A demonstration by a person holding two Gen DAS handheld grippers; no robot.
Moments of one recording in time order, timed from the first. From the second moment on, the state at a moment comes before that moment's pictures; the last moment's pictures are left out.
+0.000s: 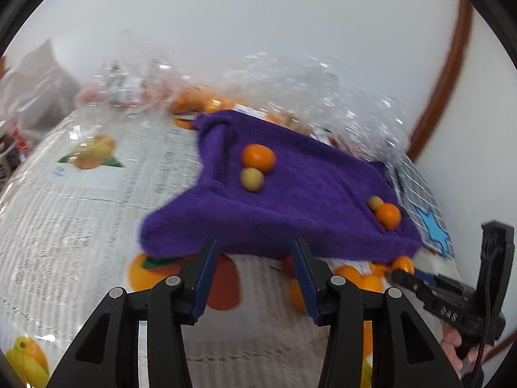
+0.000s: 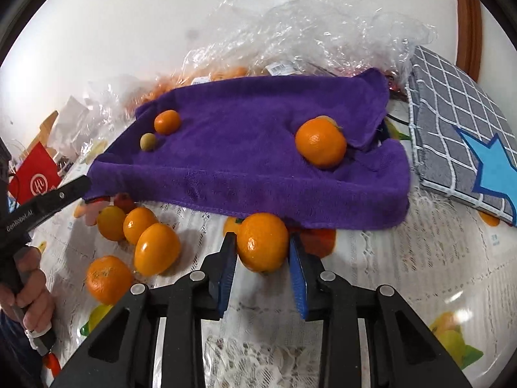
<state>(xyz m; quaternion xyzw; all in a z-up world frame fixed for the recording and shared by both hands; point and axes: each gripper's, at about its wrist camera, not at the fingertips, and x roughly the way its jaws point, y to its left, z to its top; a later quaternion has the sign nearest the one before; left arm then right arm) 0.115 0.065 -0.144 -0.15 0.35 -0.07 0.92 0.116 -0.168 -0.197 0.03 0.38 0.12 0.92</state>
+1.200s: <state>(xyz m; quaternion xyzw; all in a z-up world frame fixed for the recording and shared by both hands) 0.123 0.035 -0.162 -0.12 0.42 -0.09 0.89 0.112 -0.180 -0.204 0.04 0.39 0.10 0.91</state>
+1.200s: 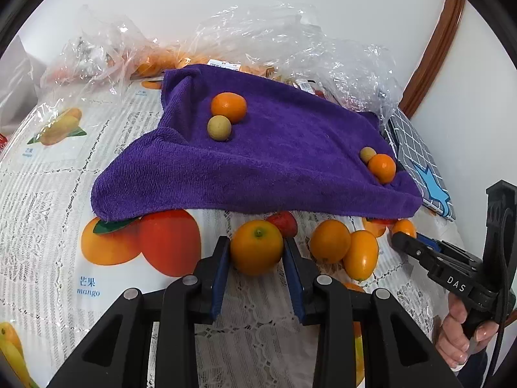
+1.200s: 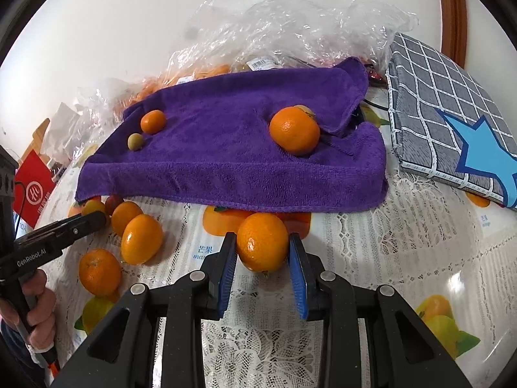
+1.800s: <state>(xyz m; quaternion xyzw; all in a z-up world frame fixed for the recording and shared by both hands) 0.112 0.055 -0.153 -0.18 0.38 -0.08 0.90 0.099 -0.179 -0.193 0.04 0.35 0.11 0.93</state>
